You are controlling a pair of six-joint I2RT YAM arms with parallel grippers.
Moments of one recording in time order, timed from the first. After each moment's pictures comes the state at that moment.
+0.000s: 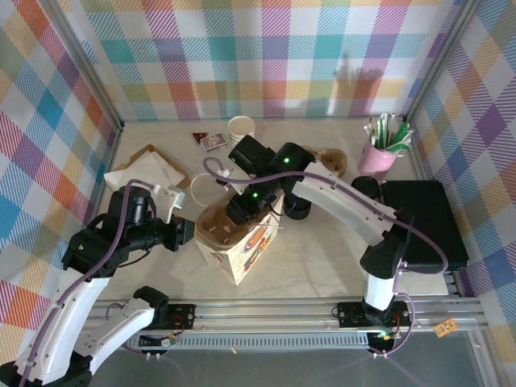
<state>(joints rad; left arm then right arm) -0.43 0.75 1.13 -1.14 0.28 -0.15 0.98 1.82 2.02 -1.32 -0.31 0.11</state>
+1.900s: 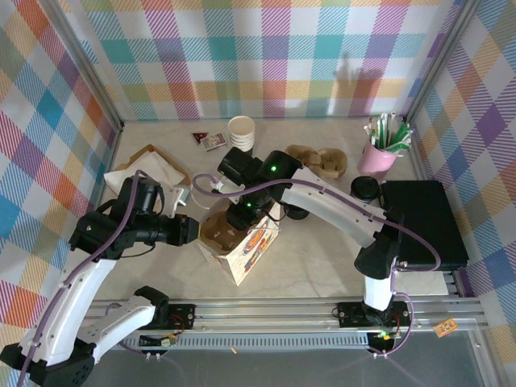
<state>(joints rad) -0.43 0.88 1.21 -1.28 0.35 -0.28 1.05 1.86 2.02 -1.35 -0.13 0.04</state>
